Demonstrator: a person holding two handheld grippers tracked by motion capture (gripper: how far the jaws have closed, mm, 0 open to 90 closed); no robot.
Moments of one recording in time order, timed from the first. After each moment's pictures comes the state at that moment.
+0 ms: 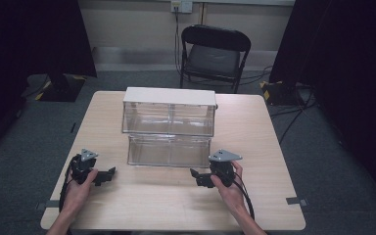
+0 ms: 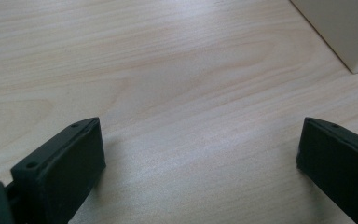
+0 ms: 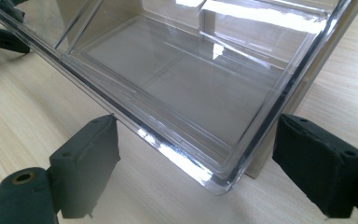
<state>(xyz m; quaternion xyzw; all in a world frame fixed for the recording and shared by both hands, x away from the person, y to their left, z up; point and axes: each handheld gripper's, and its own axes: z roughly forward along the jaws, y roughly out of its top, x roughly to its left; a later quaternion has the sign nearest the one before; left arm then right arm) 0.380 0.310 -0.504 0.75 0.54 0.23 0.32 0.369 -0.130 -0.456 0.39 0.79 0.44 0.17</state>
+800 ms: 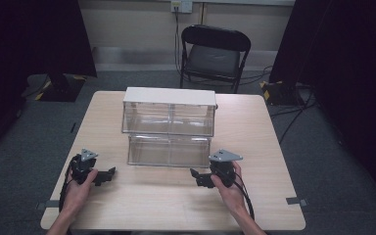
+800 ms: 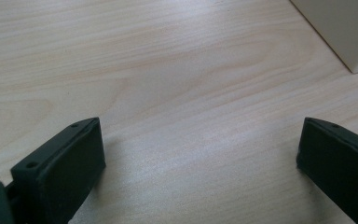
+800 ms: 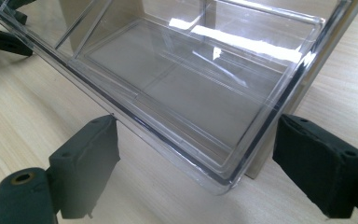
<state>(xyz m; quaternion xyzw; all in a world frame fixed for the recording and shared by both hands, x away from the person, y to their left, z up) 0.380 0.310 -0.504 0.75 0.54 0.23 0.32 0.366 -0.129 -0.451 0.39 0.79 0.44 0.17</state>
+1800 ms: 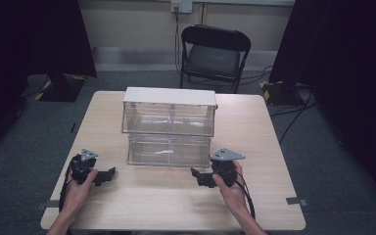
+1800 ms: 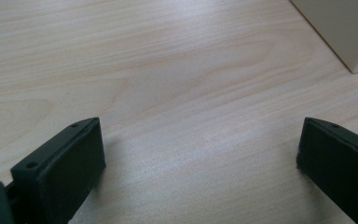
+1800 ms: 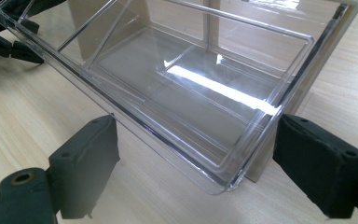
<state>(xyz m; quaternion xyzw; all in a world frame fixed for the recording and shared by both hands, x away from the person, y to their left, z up) 0.380 0.310 -0.504 0.75 0.54 0.23 0.32 0.364 -0.132 -0.442 0.39 0.79 0.45 0.17</state>
